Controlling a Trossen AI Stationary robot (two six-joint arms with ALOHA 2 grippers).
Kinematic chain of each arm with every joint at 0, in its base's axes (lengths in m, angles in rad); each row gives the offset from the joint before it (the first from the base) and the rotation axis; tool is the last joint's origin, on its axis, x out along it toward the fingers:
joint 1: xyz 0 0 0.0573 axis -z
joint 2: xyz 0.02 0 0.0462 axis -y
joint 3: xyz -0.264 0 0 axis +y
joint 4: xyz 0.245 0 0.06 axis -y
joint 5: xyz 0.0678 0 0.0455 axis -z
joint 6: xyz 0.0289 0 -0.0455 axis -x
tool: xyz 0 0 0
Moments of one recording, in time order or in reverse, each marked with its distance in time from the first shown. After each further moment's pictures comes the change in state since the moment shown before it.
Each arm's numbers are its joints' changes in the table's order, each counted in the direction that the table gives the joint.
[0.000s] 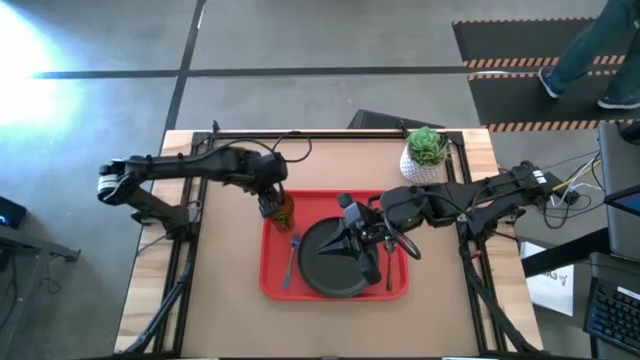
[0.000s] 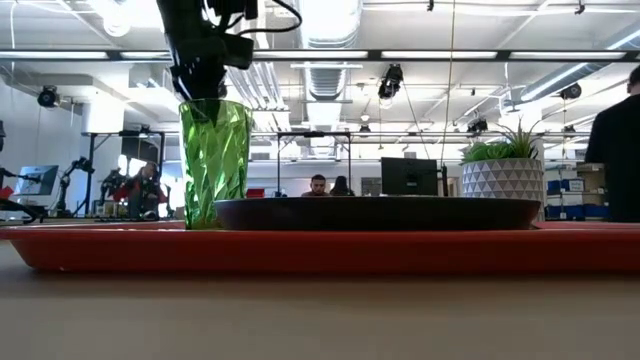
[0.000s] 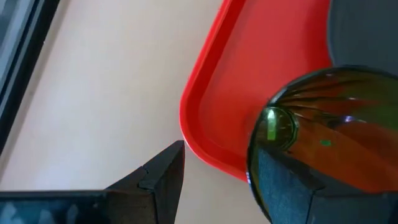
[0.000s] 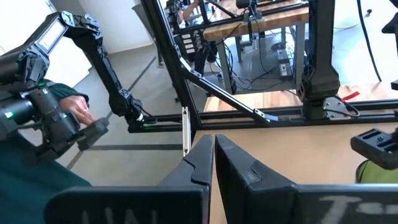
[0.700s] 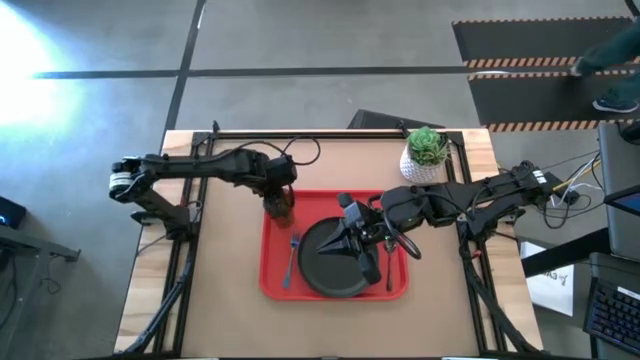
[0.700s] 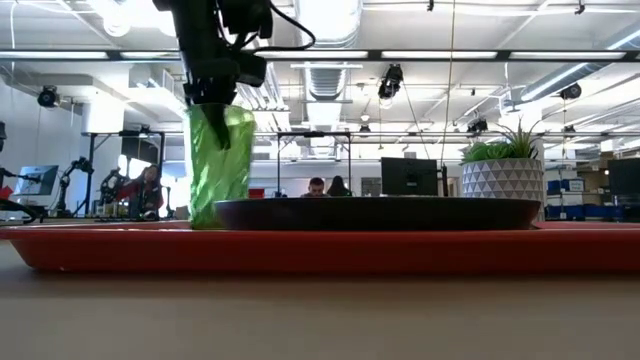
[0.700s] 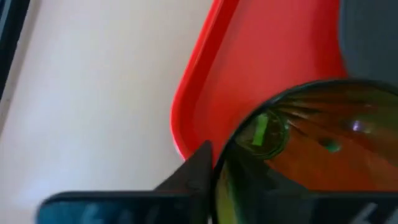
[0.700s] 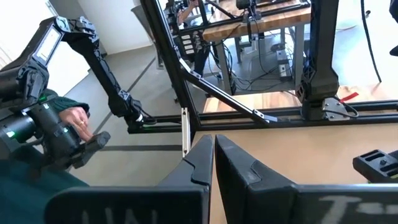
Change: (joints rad) left arm -0.012 -0.093 0.000 0.049 0.018 -0.023; right arm 0.000 0.001 0.000 0.002 0.003 -0.002
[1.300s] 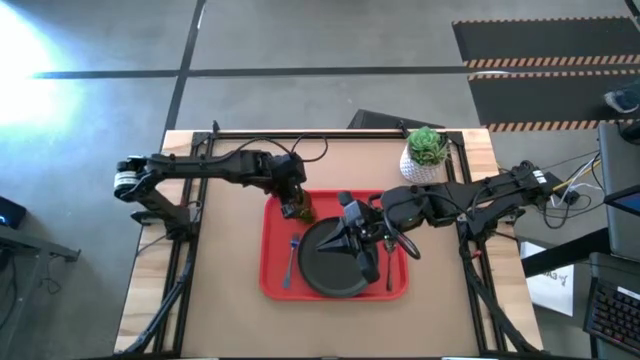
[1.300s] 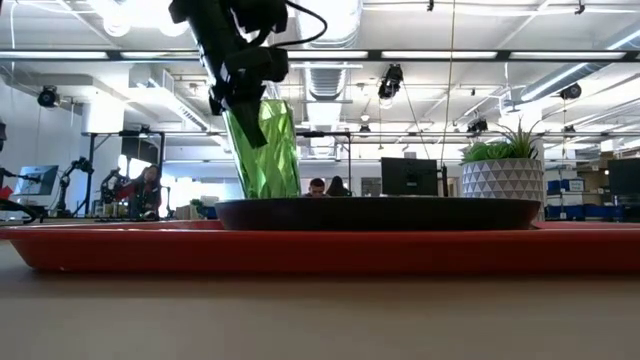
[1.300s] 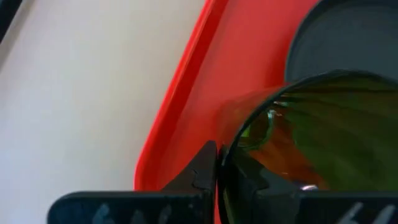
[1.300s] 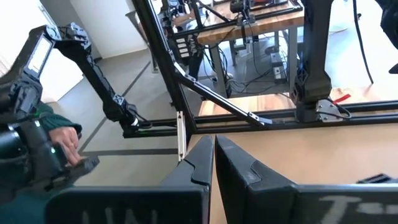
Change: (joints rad) left arm 0.001 -0.037 -0.004 0.212 0.087 0.006; right arm 0.000 0.000 0.000 0.004 0.026 -0.003
